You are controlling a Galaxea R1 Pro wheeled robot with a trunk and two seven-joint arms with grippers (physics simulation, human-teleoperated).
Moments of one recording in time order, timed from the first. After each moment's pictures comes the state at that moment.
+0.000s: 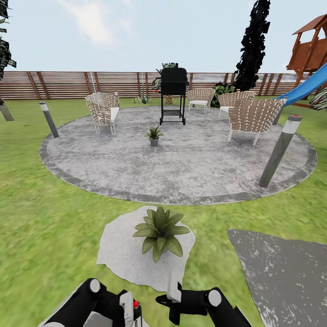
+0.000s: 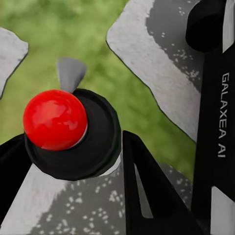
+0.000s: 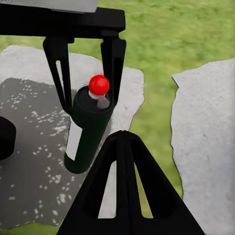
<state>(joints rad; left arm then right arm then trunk) -0.45 0.03 -0.05 -0.63 -0.79 -0.10 -1.14 -0.39 0.11 0.13 -0.69 0.58 -0.40 0.92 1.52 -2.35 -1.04</state>
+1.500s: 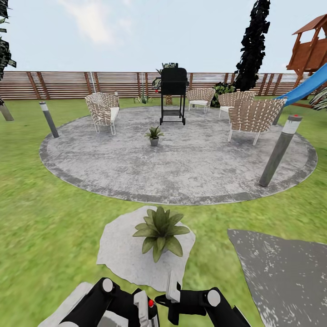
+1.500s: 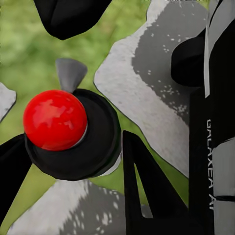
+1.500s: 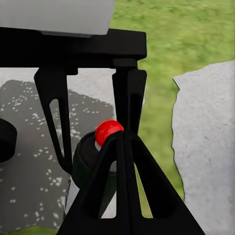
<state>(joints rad) -0.46 -0.06 -0.05 -0.63 -0.77 -0.12 -1.14 -0.39 0.11 0.13 -0.69 0.58 -0.40 0.92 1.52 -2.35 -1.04</state>
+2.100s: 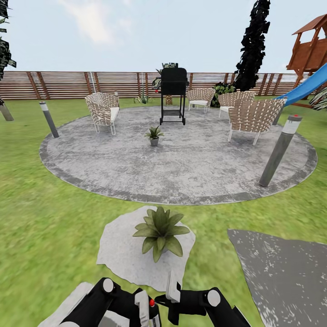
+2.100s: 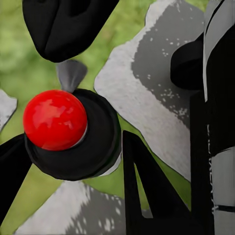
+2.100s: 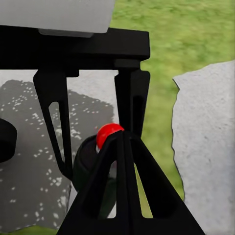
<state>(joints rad) -0.46 -0.07 -0.05 -0.63 -0.77 -0.14 -1.14 -0.39 0.11 0.13 -0.69 0.58 -0.40 0.92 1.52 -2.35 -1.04</state>
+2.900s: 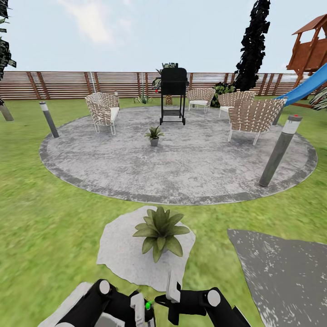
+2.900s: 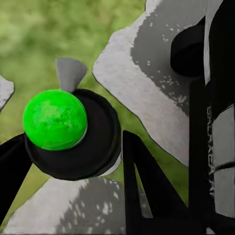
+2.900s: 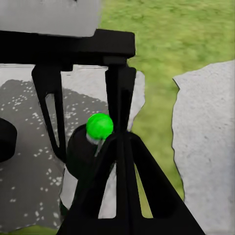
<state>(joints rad) -0.45 -0.04 -0.05 -0.62 -0.78 -0.15 -1.14 -0.39 0.11 0.13 -0.69 0.58 -0.40 0.92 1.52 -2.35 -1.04</state>
